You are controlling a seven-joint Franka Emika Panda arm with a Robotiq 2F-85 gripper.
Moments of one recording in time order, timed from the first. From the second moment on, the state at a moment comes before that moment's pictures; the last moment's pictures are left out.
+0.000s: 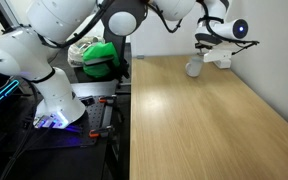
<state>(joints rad) -0.19 0.97 0.56 -1.26 0.71 2.25 -1.96</state>
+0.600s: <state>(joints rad) -0.13 1.05 0.52 -1.14 0.78 2.25 -1.96</state>
